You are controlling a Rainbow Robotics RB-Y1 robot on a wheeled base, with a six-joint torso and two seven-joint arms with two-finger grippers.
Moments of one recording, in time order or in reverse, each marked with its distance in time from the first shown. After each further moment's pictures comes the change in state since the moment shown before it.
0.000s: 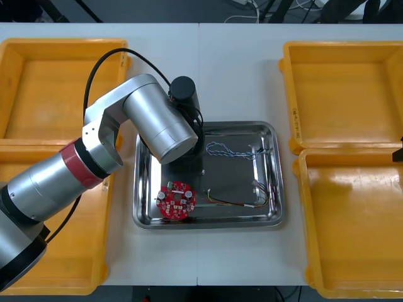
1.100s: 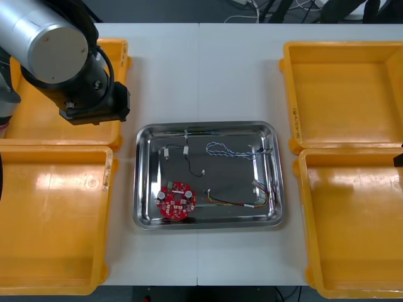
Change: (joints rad) right arm 0.015 -0.007 0.000 -0.001 -0.010 0.002 0.091; left arm 0.013 0.237 0.446 -0.217 0.287 0.414 -0.226
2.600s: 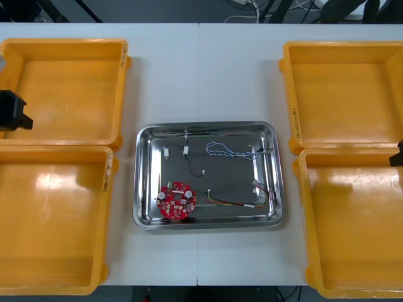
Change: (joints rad) right arm 0.002 0.027 -0.001 -0.001 0.016 -0.013 0.000; left arm 0.326 0.153 0.497 -0.056 0.063 0.002 -0.525
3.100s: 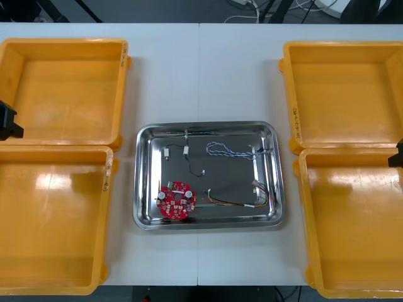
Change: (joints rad) right arm 0.000 0.006 0.000 0.000 0.000 0.001 0.000; left arm 0.073 0.000 0.045 -0.046 -0.014 0.000 -0.015
